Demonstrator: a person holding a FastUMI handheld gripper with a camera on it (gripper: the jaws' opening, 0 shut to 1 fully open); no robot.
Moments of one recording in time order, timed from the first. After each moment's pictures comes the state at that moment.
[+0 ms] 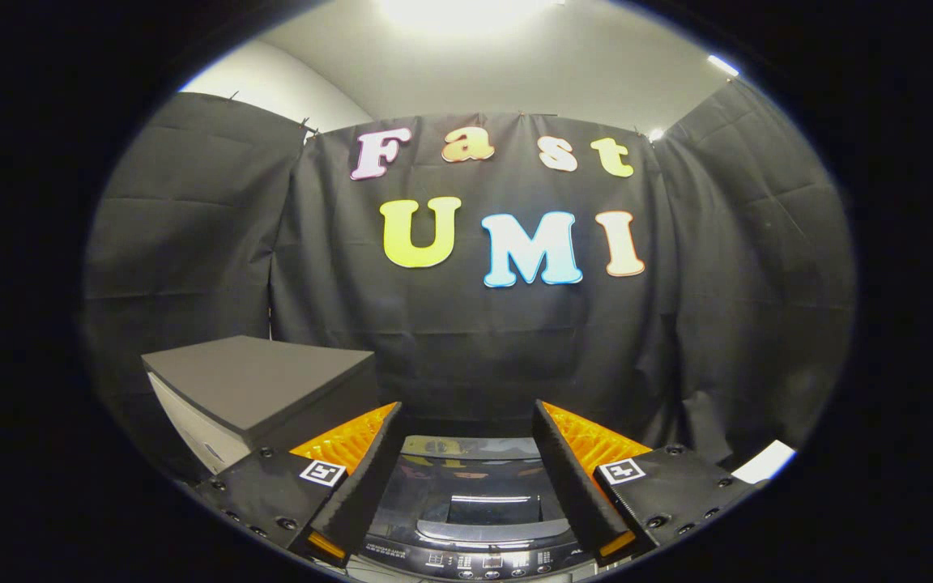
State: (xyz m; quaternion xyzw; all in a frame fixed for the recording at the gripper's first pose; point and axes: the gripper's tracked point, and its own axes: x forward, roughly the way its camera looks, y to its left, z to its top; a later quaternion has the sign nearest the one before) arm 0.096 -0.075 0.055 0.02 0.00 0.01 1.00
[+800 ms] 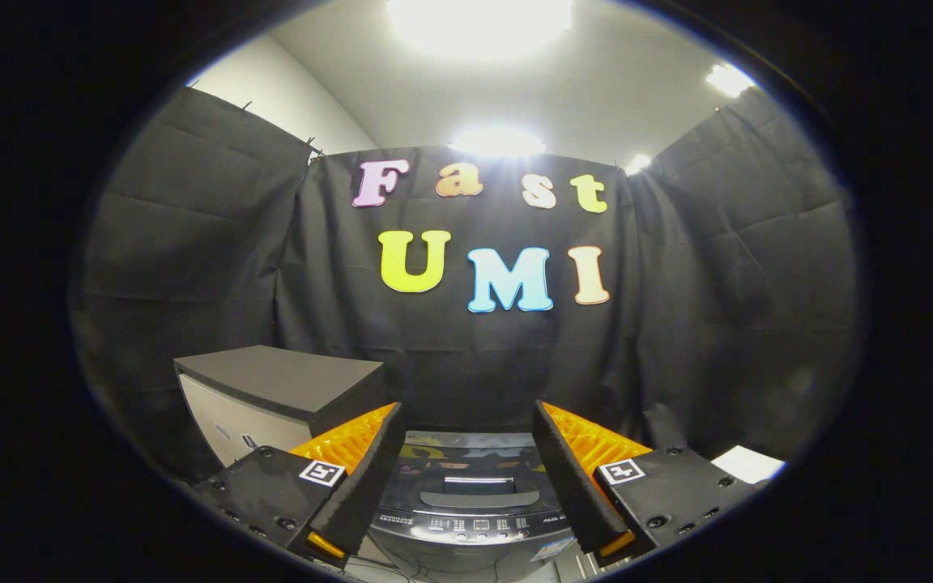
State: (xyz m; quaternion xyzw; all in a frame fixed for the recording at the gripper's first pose) arm -0.033 -0.069 0.059 0.00 -0.03 -0.03 1.00
